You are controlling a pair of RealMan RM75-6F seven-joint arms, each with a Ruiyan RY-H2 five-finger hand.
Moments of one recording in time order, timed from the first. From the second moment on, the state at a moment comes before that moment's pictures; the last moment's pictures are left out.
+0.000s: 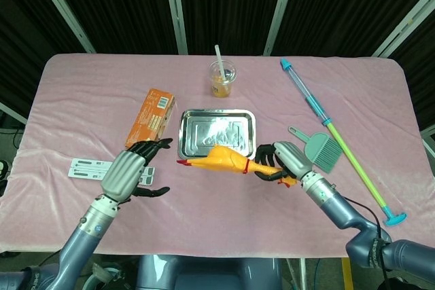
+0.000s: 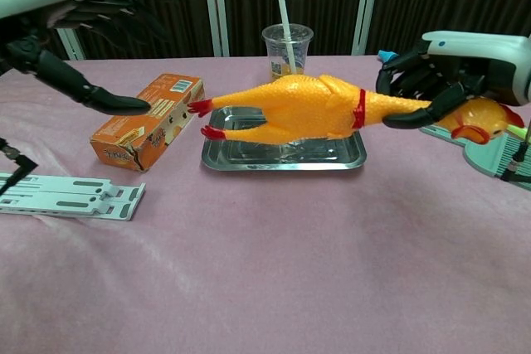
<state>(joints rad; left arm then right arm) -0.57 -1.34 -0.06 -1.99 1.38 1.35 0.20 0.71 -1.31 0.15 -1.52 -1.44 0.90 0.61</state>
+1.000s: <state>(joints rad) -0.39 -1.21 -0.02 -1.94 1.43 1.40 -0.01 0.92 -1.54 0.28 -1.08 -1.17 0.59 0.55</state>
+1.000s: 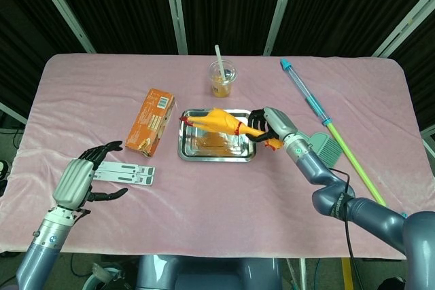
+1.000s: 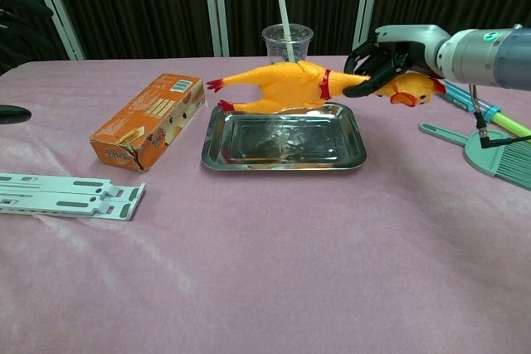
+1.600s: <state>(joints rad) -0.37 -1.23 -0.05 -1.93 1.40 1.36 -0.01 0.92 -1.63 0.27 -0.98 -1.19 0.59 0.54</state>
